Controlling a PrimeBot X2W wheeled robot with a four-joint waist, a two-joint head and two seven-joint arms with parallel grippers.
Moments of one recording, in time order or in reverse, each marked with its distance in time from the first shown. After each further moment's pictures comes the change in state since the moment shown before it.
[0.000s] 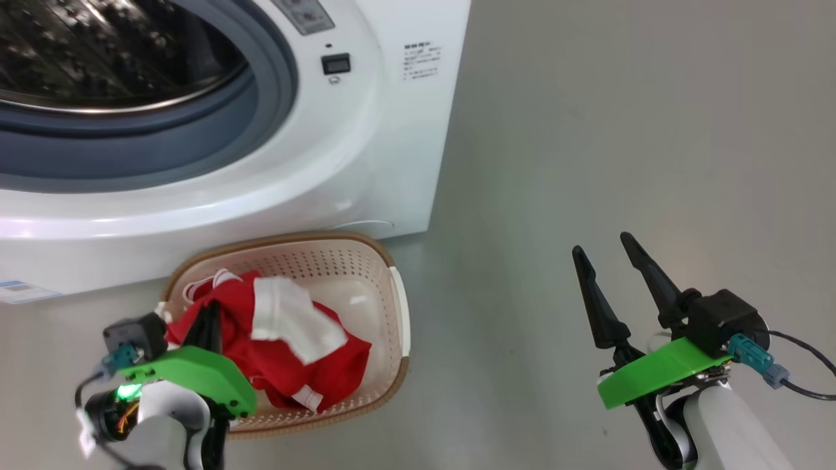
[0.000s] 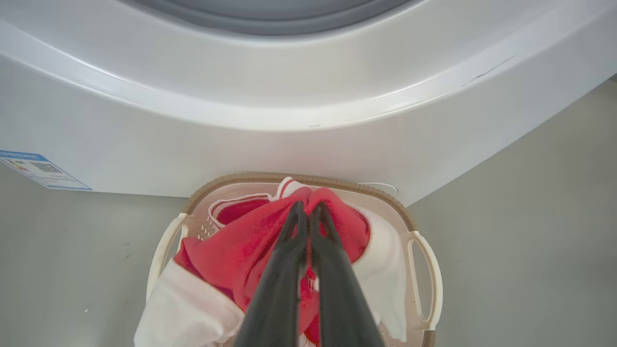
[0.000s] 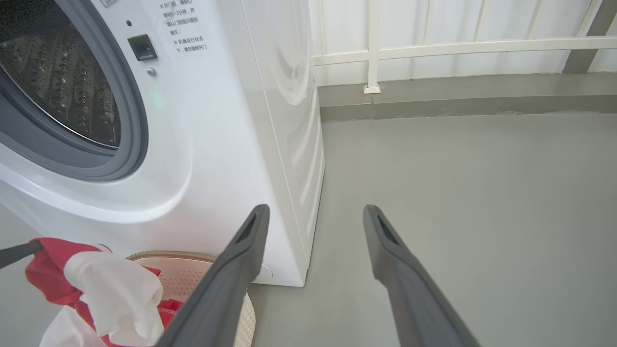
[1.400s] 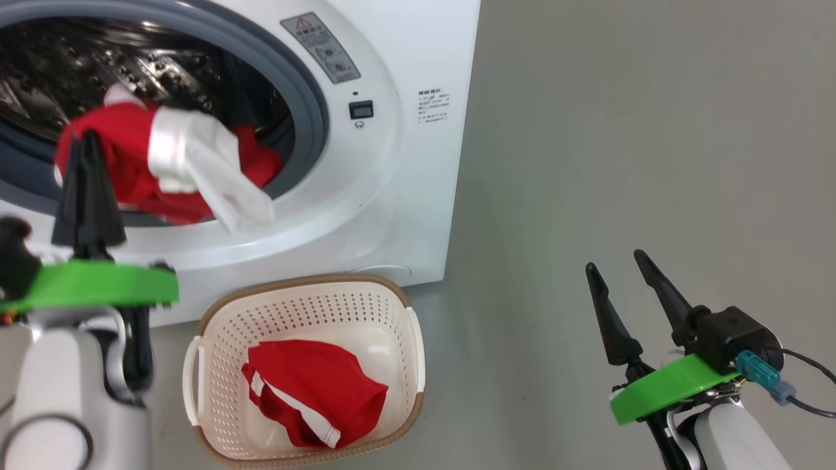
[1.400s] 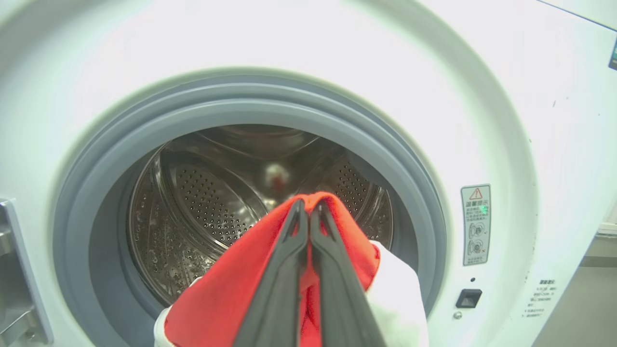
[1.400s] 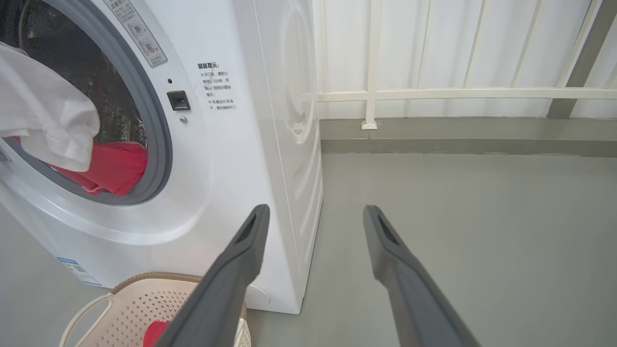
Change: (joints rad) left arm -0.160 0.029 0.156 -0.292 0.075 -0.068 -0.118; right arm 0.035 -0.005 -0.033 -0.003 -0.039 0.000 0.000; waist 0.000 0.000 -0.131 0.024
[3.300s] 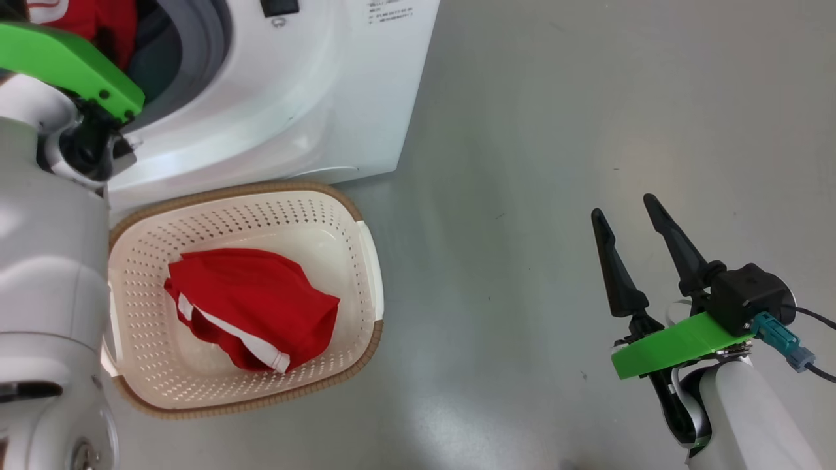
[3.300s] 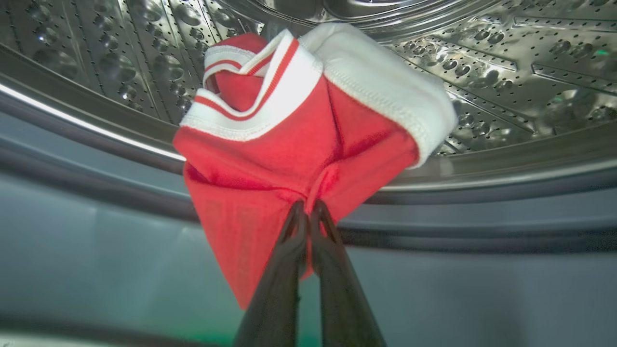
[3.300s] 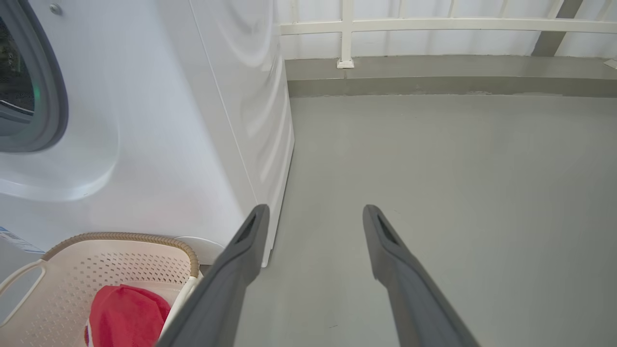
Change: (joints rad) left arm -0.760 0.040 -0.029 0.951 -0.249 0.043 0.390; right arm -0.089 0.004 -0.015 -0.052 -0.007 0.000 0.000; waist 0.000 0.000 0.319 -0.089
